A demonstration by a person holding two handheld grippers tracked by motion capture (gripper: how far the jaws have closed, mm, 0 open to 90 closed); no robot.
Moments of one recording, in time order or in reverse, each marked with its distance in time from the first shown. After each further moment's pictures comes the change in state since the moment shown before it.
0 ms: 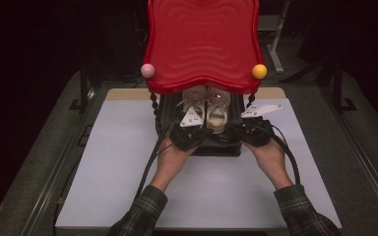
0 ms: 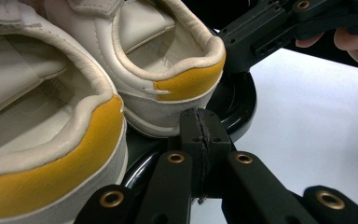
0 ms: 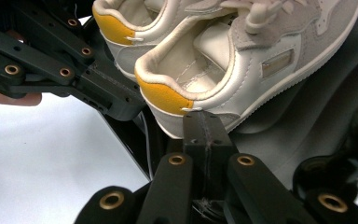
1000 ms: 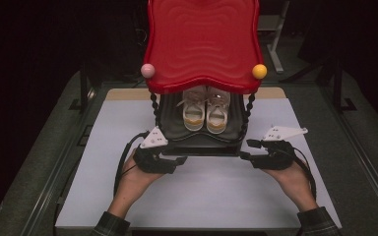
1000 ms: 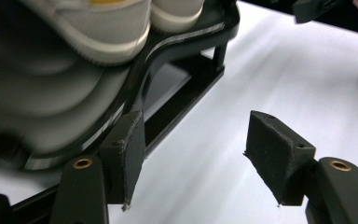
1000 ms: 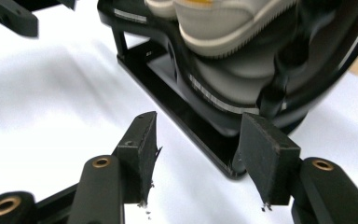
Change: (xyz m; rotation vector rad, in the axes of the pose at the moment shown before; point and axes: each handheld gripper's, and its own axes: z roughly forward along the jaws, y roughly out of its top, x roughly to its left) left arm -0.003 -0.061 -0.089 0.068 0.026 -0.048; right arm 0.008 -0.058 -0.045 0.033 0.045 0.032
